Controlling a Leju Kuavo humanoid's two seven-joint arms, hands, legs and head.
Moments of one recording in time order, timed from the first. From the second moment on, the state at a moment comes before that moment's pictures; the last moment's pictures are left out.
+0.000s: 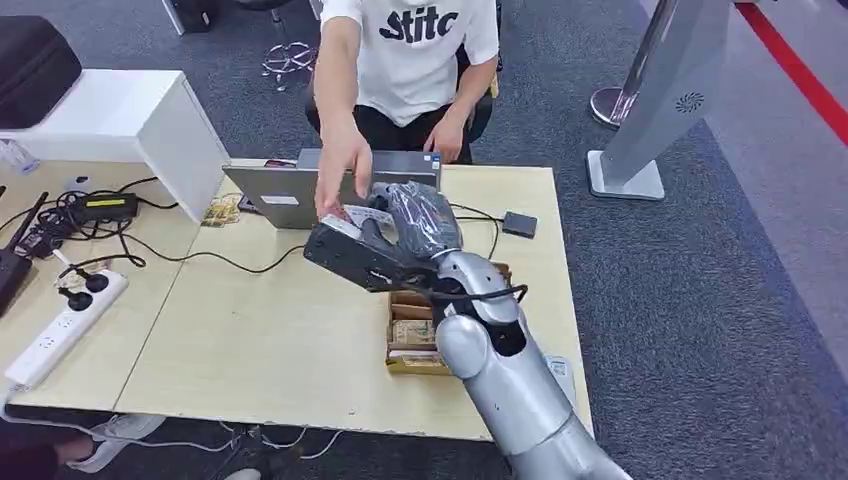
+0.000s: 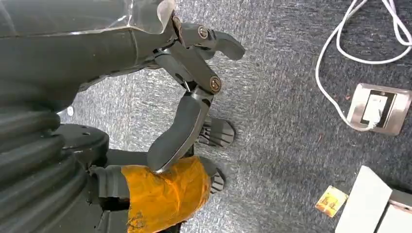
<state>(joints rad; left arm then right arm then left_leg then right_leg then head) -0.30 -0.25 0.86 -0.42 -0.67 0.06 0.14 -0.57 0.28 0.58 -1.25 0.93 0.06 -0.03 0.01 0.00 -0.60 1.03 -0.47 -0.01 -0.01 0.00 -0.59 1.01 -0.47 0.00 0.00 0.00</state>
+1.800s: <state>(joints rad) -0.26 -0.14 0.89 -0.41 -0.57 0.04 0.10 0.01 -0.17 0.27 -1.77 0.76 0.05 -0.51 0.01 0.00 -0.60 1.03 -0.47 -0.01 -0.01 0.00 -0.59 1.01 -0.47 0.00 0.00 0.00</state>
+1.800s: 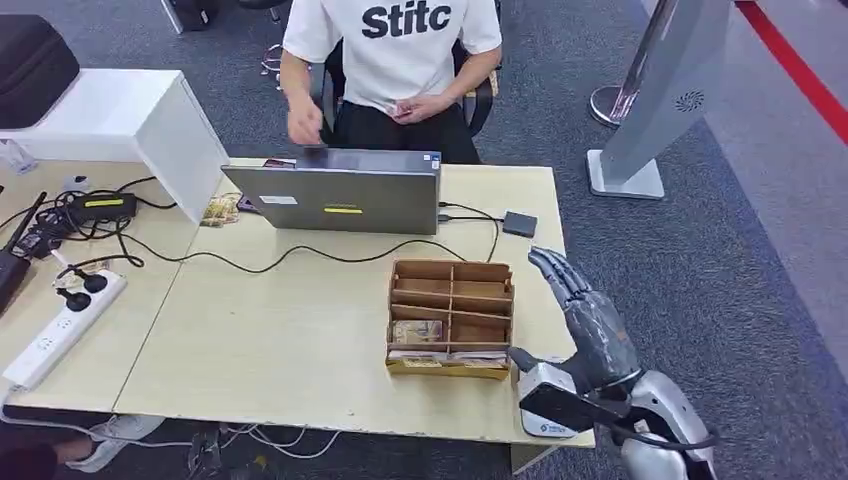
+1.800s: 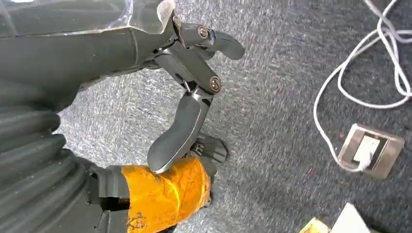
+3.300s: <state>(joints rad) -0.27 -0.13 0.96 -0.39 -0.52 0.03 0.07 -0.16 -0.39 0.76 -1.56 1.10 -0.02 -0.21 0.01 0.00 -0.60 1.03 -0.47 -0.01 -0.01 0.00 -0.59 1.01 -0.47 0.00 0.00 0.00</state>
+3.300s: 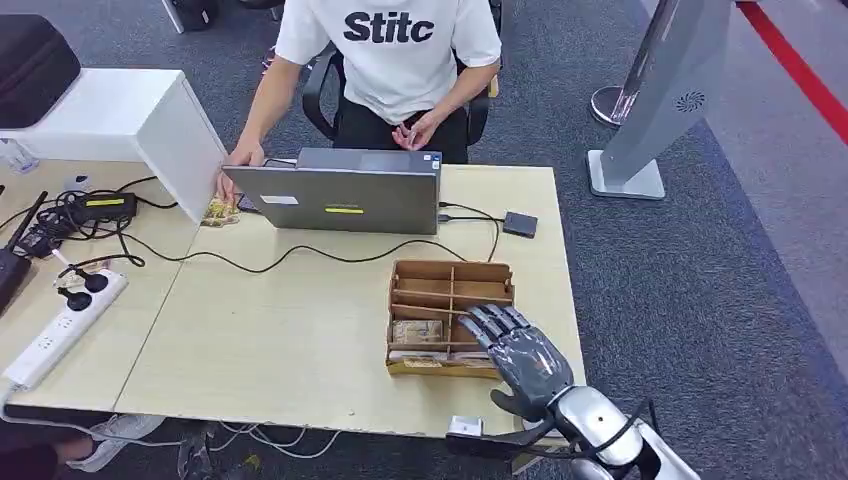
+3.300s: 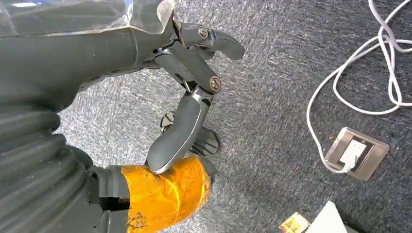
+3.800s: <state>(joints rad) -0.27 -0.13 0.97 -0.39 -0.52 0.03 0.07 -0.16 -0.37 0.77 -1.52 1.12 -0.04 -0.17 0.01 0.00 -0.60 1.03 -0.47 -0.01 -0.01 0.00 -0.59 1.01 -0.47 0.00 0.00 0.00</state>
